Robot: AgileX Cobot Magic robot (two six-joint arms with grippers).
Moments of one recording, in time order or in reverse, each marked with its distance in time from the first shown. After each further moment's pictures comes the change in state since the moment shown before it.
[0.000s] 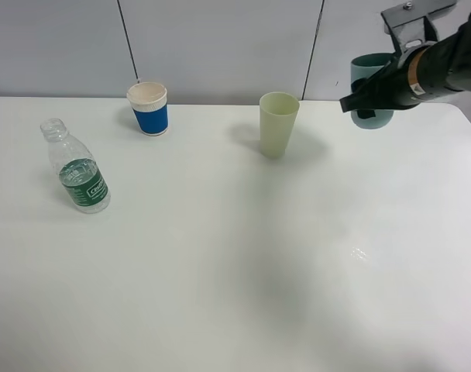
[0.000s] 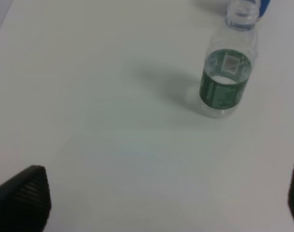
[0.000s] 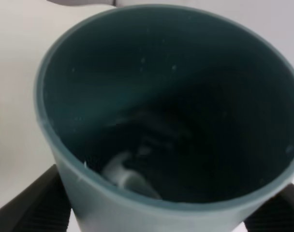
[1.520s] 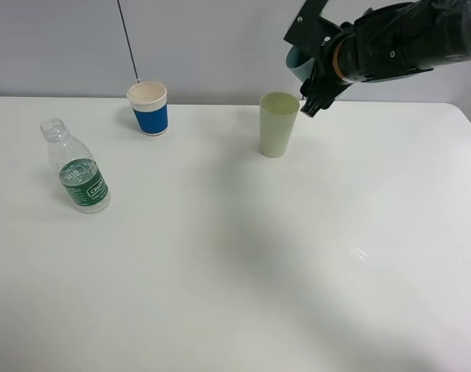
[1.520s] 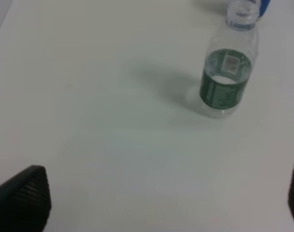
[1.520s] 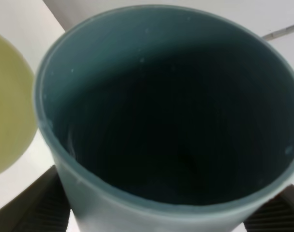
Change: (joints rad) left arm 0.000 0.000 0.000 0.000 0.000 0.000; right arm 0.156 0.215 -0.222 -0.402 0.120 -0.199
